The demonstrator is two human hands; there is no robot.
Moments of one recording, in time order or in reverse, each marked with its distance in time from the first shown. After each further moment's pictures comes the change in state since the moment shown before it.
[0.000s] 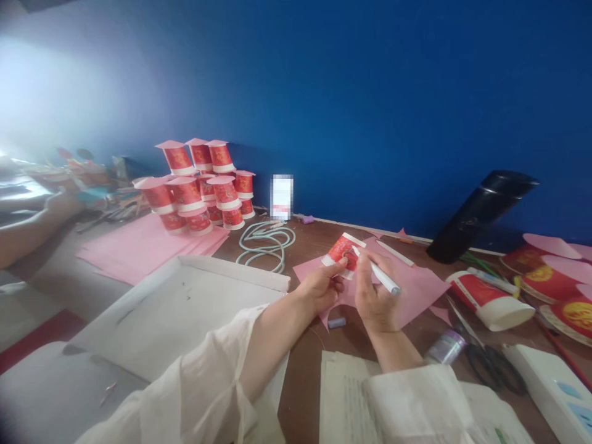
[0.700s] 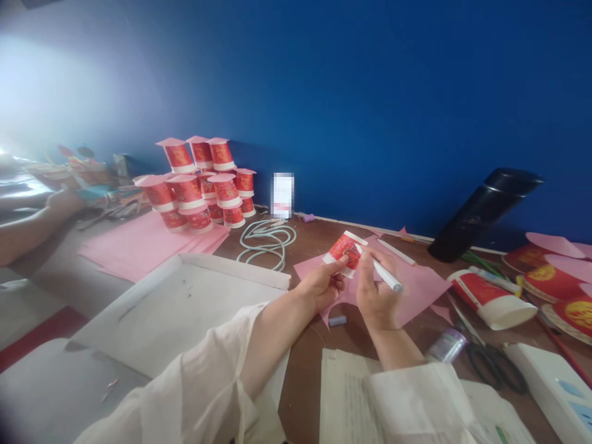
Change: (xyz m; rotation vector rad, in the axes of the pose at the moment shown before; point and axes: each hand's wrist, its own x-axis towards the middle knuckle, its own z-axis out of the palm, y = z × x) left_hand 0.001 0.001 0.000 -0.037 0.010 -0.029; right_hand 0.000 0.005 0.002 -0.012 0.004 0.054
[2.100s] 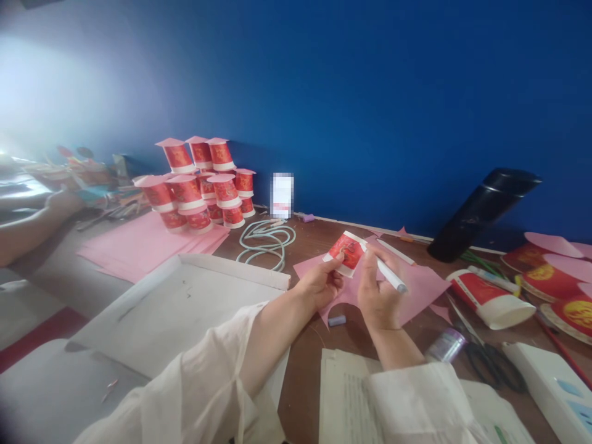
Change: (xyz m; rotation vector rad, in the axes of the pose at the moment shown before) left_hand -0.005 0.005 0.004 -0.111 0.061 -0.031; right_hand 0.000 0.004 0.002 -0.013 0.077 -0.009
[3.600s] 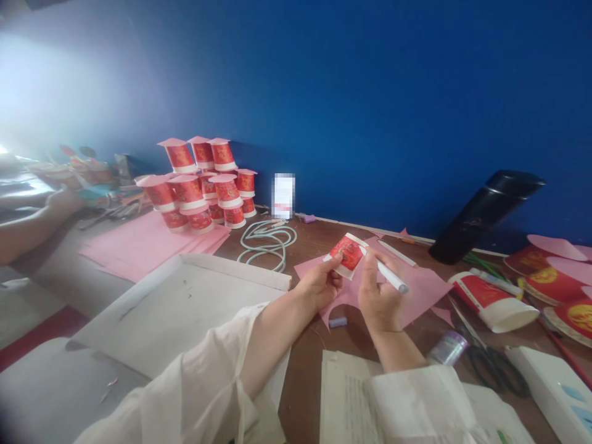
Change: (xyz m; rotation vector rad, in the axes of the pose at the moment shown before) left_hand 0.004 0.001 -0.002 0.012 -0.019 0.021; right_hand -0.001 -0.001 -0.001 -0.041 -0.008 0.016
